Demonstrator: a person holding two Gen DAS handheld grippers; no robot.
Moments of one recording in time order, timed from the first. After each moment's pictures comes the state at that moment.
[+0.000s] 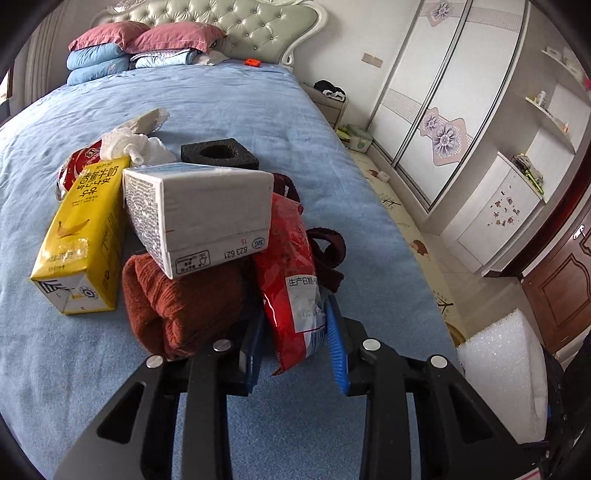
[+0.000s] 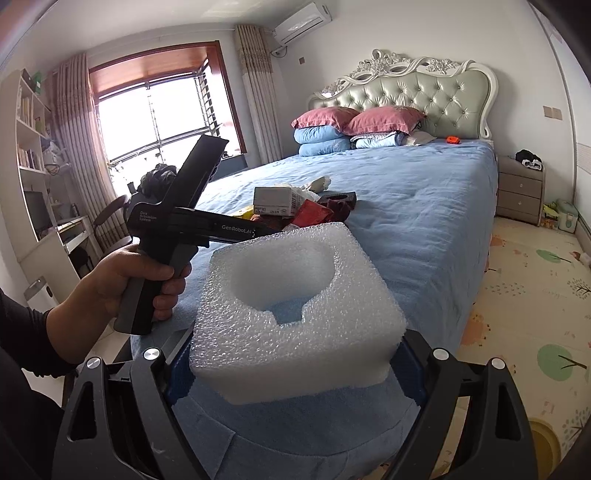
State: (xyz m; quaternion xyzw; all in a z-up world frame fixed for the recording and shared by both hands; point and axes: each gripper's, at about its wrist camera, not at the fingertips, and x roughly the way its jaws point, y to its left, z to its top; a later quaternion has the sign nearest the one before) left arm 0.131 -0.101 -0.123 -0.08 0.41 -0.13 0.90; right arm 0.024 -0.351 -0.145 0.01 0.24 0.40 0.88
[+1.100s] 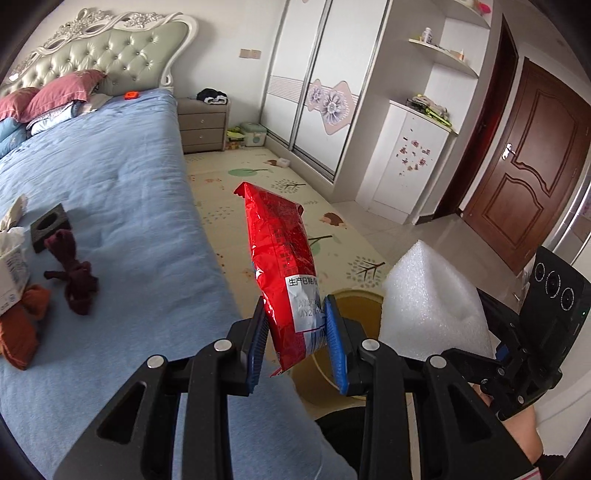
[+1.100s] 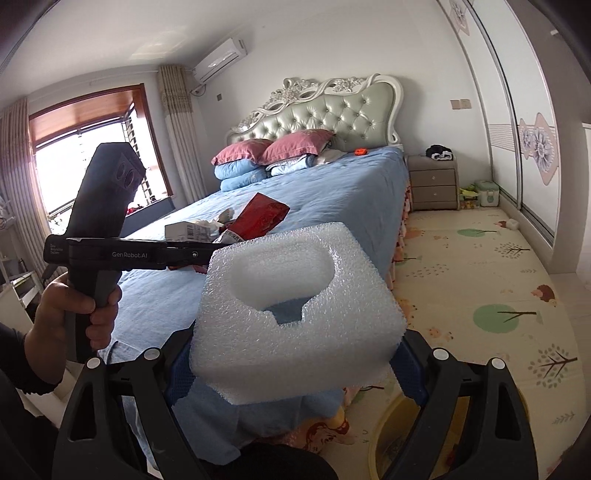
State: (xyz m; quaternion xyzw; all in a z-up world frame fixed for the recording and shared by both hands) left arm 0.073 -0.268 -0.091 0.02 0.38 -0.32 0.87; right arm -0.020 -0.486 -0.160 0.09 0.22 0.24 0.94
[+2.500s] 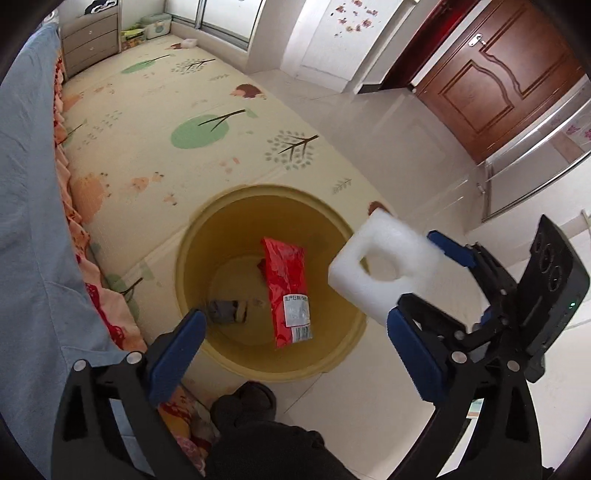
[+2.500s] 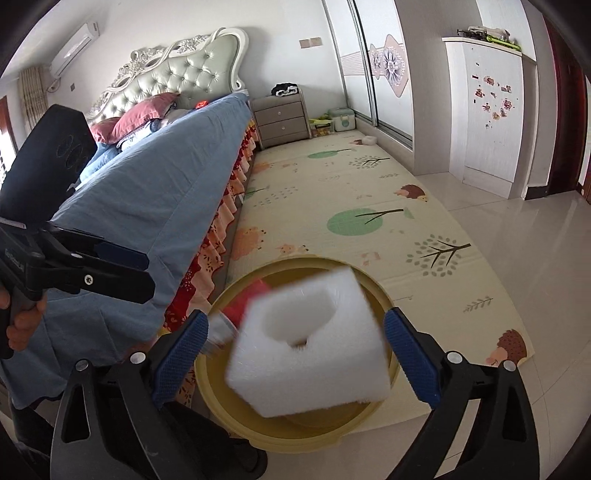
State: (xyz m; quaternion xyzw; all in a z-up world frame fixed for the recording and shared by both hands) left arm 0.106 -0.475 -0.230 0.13 0.57 -0.41 0.70; right arm -0.040 -0.632 -0.276 0.13 0.35 -0.02 0.93
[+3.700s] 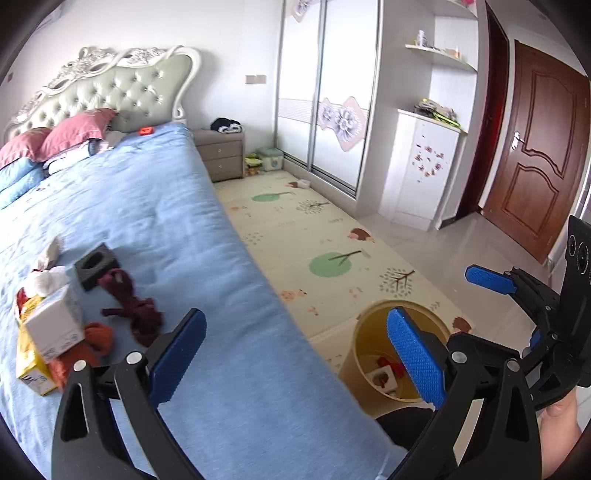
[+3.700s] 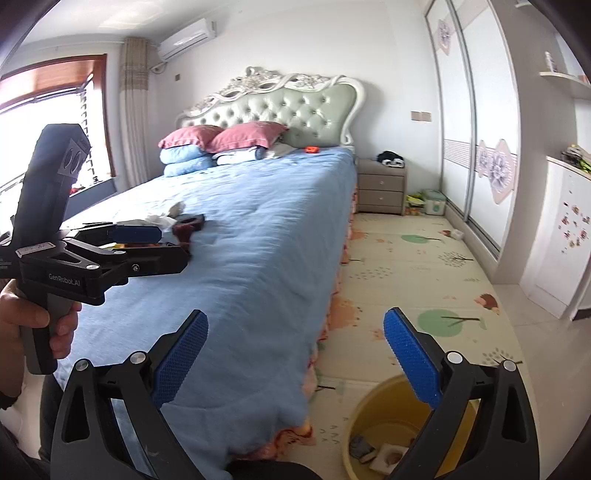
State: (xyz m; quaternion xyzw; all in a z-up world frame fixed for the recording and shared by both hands) left arm 0.069 -0.211 -0.067 0.06 0.31 -0.27 0.91; right arm -0.002 -0.410 -0.133 0.02 0.23 0.13 0.96
